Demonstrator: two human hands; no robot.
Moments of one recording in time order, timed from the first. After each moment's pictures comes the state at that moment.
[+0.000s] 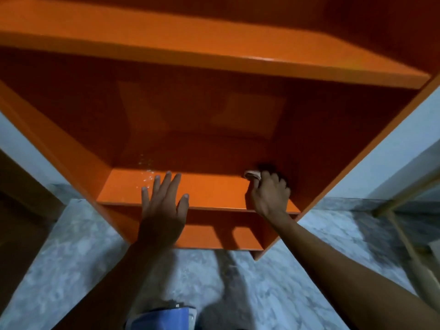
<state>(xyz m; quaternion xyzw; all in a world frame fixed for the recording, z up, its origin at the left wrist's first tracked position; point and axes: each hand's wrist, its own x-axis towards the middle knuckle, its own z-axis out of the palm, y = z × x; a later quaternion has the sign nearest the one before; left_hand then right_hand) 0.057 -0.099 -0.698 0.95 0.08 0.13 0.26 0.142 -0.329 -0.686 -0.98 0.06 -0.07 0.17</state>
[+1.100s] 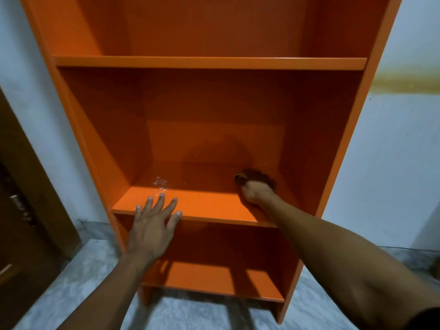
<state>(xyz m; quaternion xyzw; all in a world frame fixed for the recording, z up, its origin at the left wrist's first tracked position) 0.042 -0.069 -0.732 0.98 0.11 0.15 0.12 0.206 -0.305 -0.682 -0.98 -0.09 0.01 0.20</state>
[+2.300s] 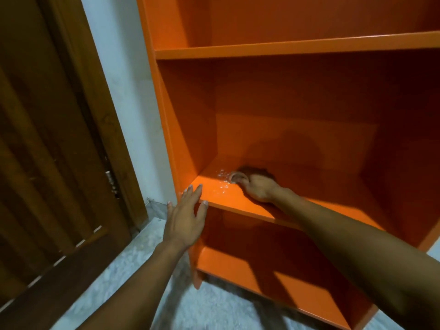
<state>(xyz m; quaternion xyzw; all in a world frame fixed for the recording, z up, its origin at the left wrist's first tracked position) 0.009 -0.016 -0.730 0.92 0.18 0.22 0.28 0.211 -0.161 -0.697 -0.91 -0.38 0.05 0.17</state>
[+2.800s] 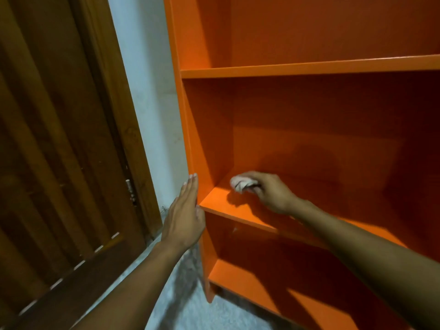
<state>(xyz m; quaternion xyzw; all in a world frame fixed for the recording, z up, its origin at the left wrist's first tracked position) -0.016 0.010 -0.693 0.91 0.14 0.30 0.23 0.172 -0.162 -0.658 -0.78 -0.51 -0.01 0.36</state>
